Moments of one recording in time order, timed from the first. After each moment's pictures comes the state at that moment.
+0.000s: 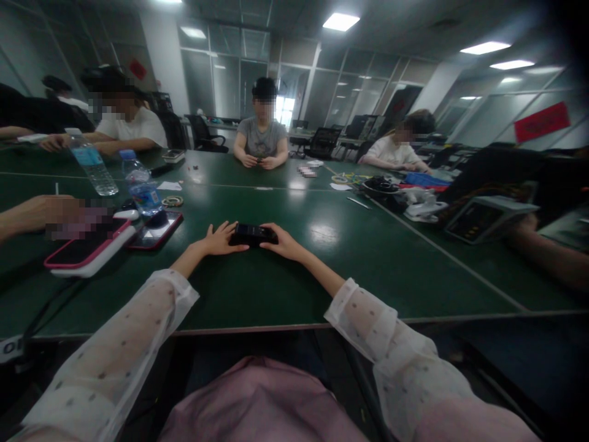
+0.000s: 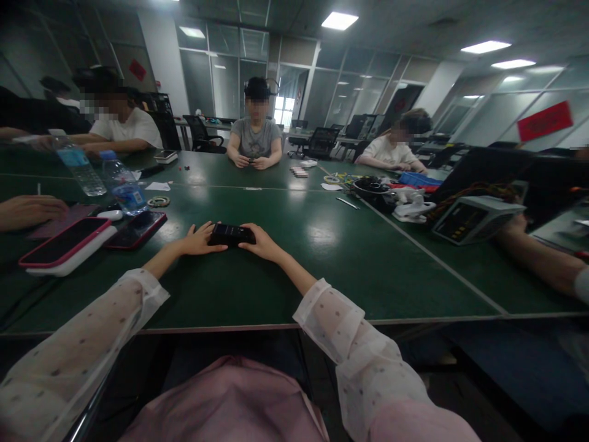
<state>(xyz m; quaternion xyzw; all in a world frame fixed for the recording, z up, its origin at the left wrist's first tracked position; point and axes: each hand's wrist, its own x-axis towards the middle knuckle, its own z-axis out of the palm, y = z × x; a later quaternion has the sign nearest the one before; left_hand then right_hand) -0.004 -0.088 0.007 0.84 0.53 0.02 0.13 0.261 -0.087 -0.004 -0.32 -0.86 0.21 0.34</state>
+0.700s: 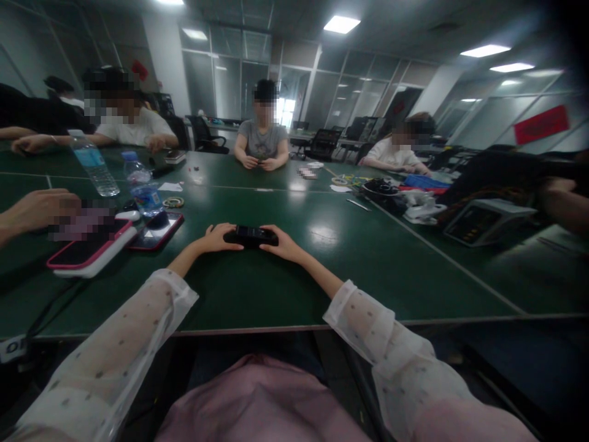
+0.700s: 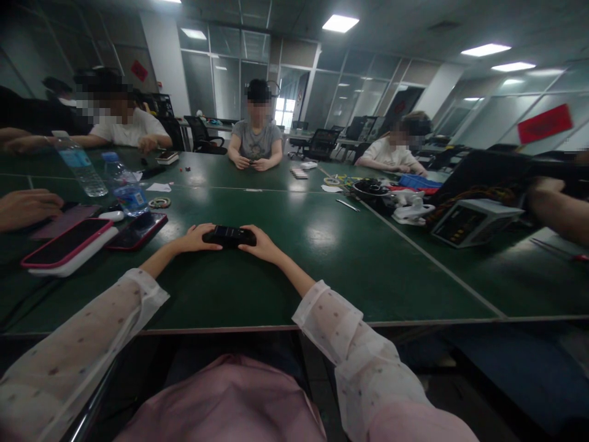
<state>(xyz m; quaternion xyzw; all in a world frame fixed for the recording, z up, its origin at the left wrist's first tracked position) -0.019 -0.080 0.008 0.82 0.54 0.11 0.17 0.262 -0.088 -0.003 -0.33 -0.85 0.23 0.35</state>
